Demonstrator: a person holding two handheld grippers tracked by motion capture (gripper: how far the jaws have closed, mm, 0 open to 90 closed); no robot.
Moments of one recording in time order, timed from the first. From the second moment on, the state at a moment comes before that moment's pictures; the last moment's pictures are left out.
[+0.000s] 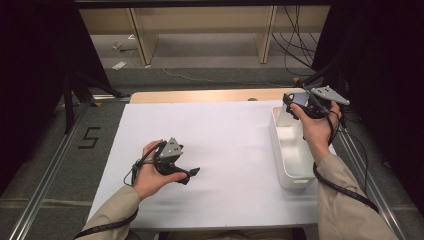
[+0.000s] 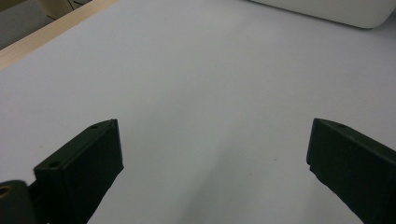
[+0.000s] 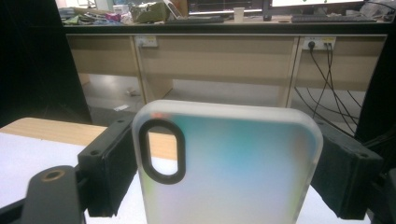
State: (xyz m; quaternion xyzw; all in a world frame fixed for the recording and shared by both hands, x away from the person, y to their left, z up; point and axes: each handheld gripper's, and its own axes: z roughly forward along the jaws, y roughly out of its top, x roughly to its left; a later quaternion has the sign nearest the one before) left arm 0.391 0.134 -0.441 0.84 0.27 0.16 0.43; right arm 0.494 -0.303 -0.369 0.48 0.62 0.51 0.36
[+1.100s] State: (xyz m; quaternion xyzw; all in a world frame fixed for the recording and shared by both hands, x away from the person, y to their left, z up) left arm 0.391 0.134 -0.441 0.84 0.27 0.16 0.43; right arm 0.505 -0.303 -0.374 0.48 0.62 0.50 0.36
